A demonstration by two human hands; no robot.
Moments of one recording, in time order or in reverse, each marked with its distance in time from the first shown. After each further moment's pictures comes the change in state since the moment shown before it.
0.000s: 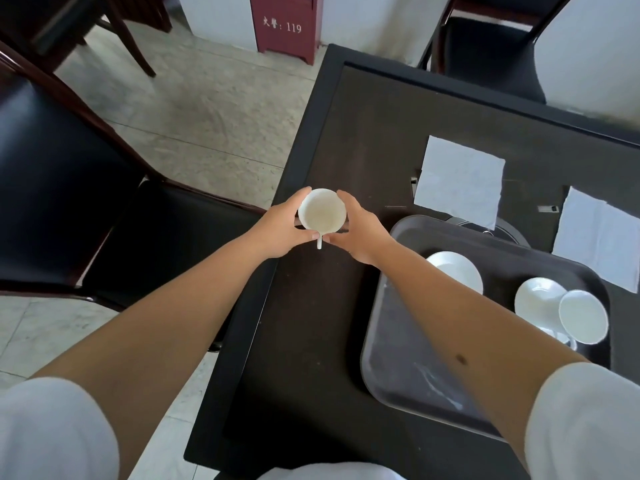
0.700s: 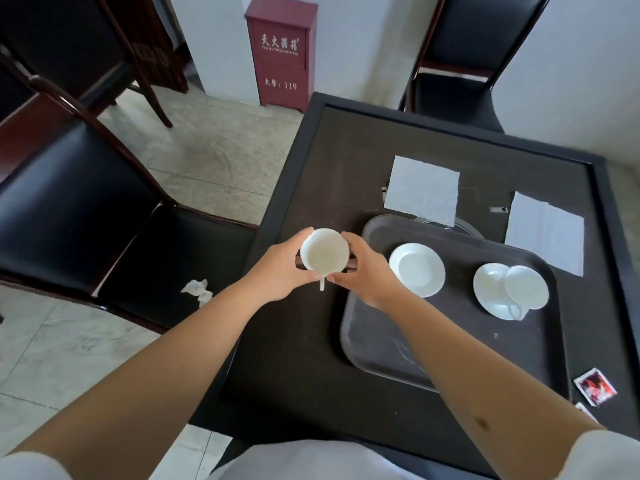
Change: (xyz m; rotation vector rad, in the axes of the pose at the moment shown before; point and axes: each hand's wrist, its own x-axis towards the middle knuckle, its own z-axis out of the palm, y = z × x) left_hand -0.125 0.044 0.055 -0.030 0.058 0.075; right_hand -0.146 0.020 0.002 0.153 0.093 -0.090
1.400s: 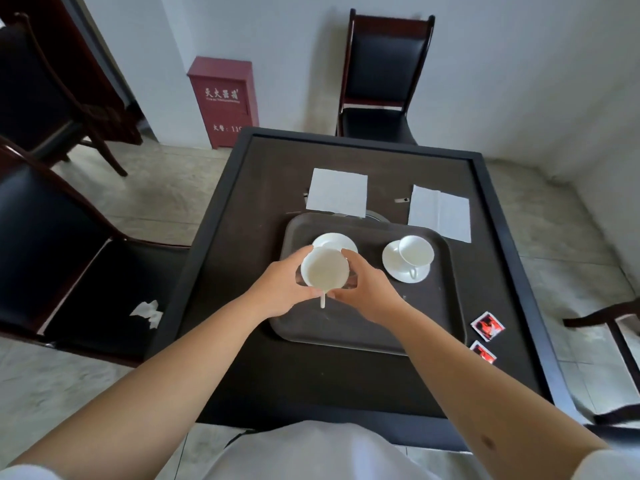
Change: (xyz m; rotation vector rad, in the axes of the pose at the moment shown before) left_hand -0.066 0.115 0.132 0.013 -0.085 0.120; right_hand -0.171 0.054 -0.098 -0.086 0.167 0.006
